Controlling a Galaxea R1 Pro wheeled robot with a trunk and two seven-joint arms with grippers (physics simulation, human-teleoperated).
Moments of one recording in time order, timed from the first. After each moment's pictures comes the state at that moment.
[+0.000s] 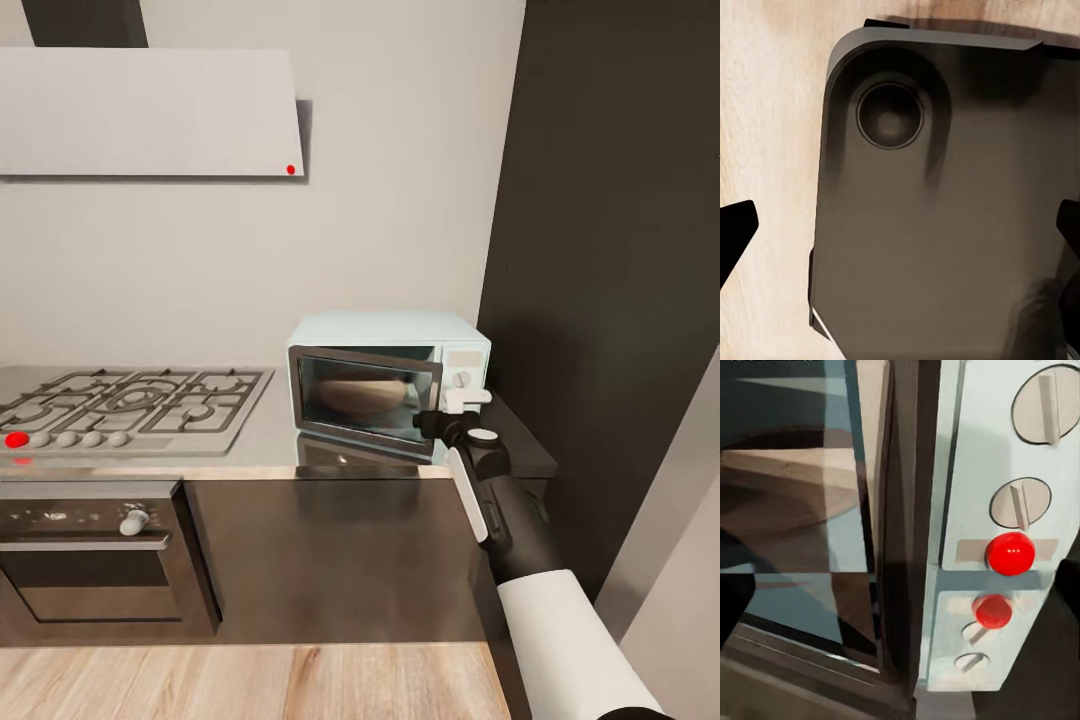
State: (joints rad) left arm 0.00 0.00 0.00 -0.04 0.14 -0.04 0.00; right arm -0.75 0.14 0.09 -1.24 0.00 0.64 -0.15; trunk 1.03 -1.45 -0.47
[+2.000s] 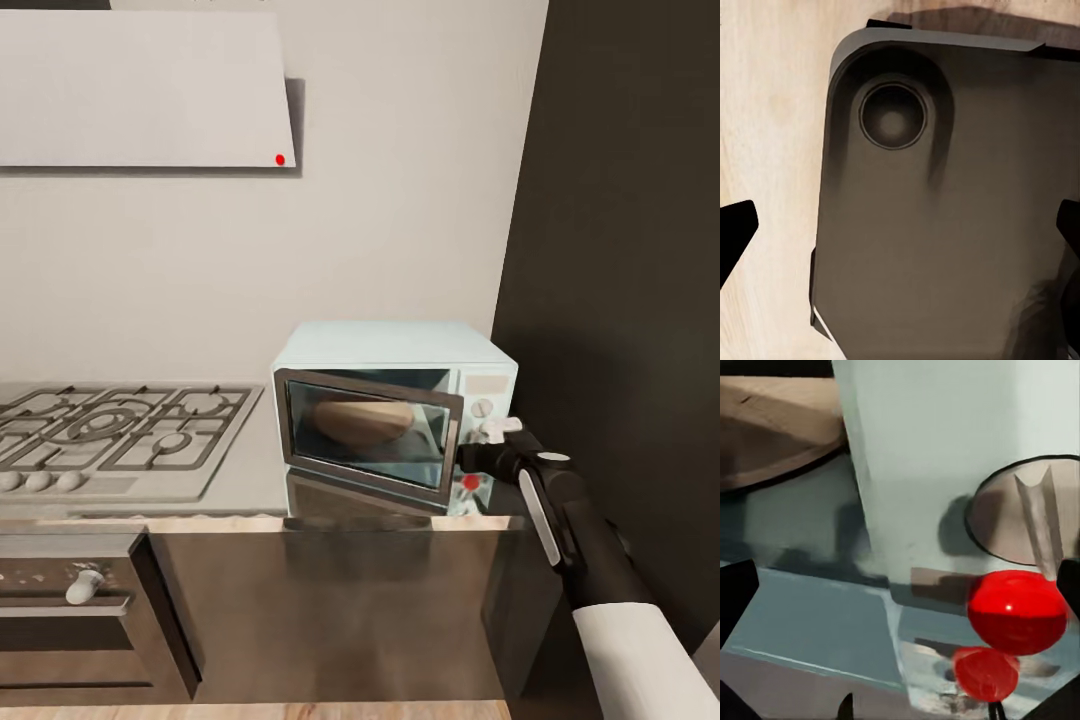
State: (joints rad) left arm 0.00 0.00 0.00 -0.04 0.14 -0.04 0.00; right arm -0.66 -0.07 -0.01 -1.28 0.01 0.75 0.32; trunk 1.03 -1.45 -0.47
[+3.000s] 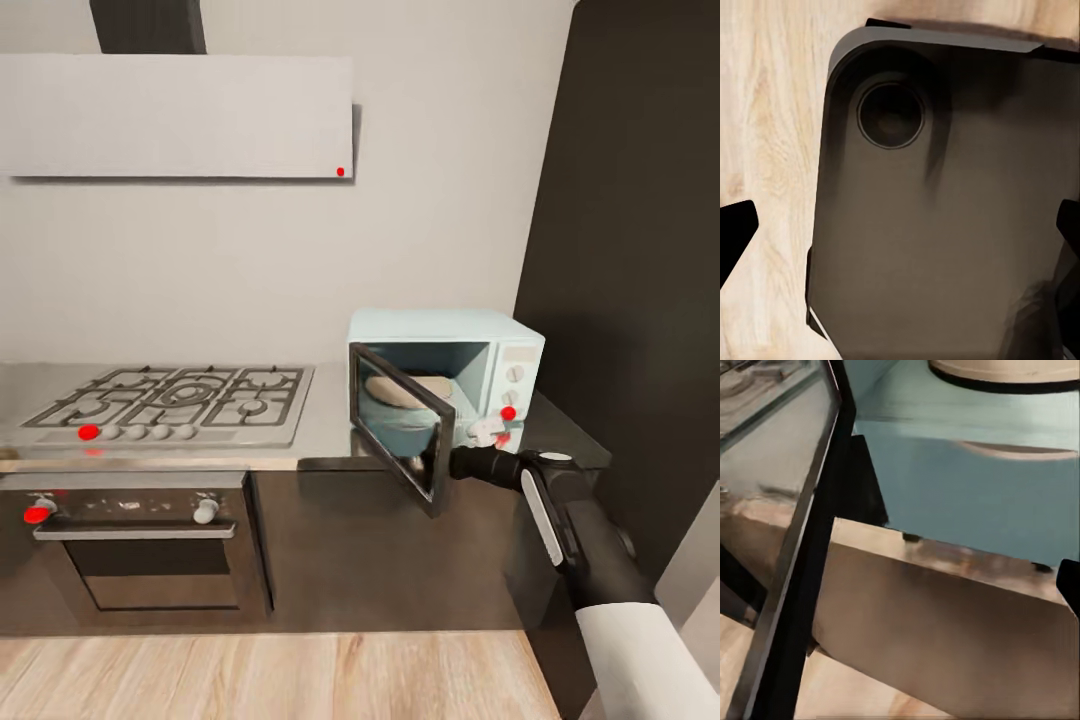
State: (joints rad) left arm 0.00 0.00 0.00 -0.04 0.15 -0.04 0.00; right arm -0.66 -0.08 -0.01 -1.28 0.00 0.78 0.56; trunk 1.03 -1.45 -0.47
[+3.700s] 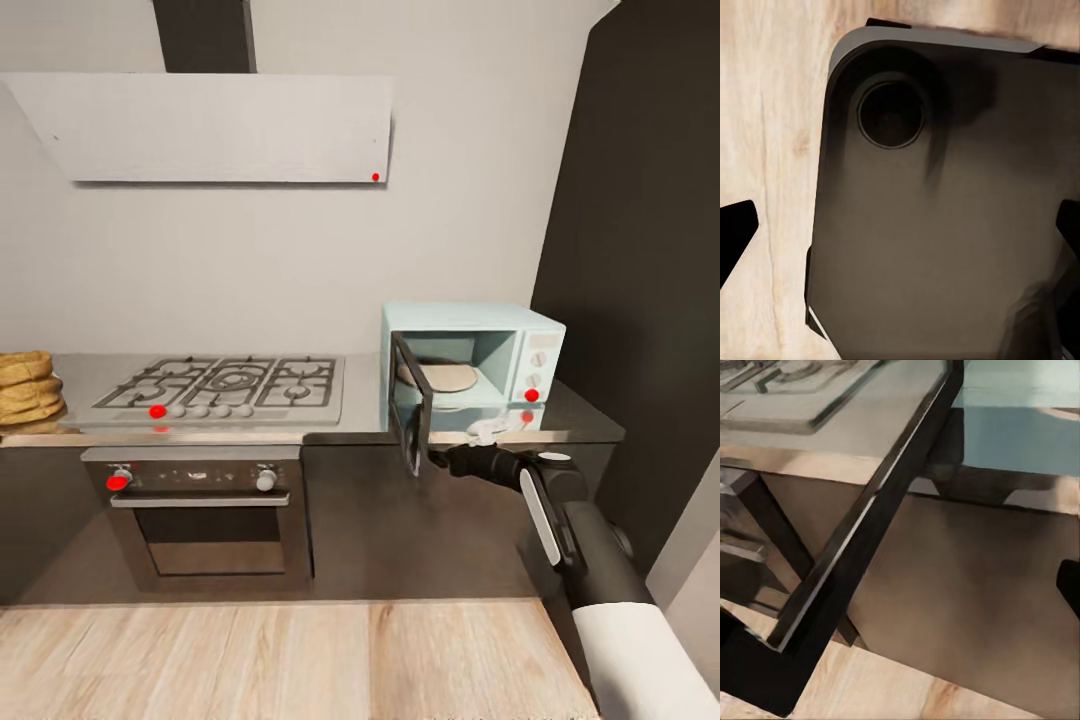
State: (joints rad) left arm 0.00 0.00 0.01 -0.04 0.15 -0.04 0.00; right arm -0.66 -0.07 -0.02 -1.29 0.01 0.76 0.52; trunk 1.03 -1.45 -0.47
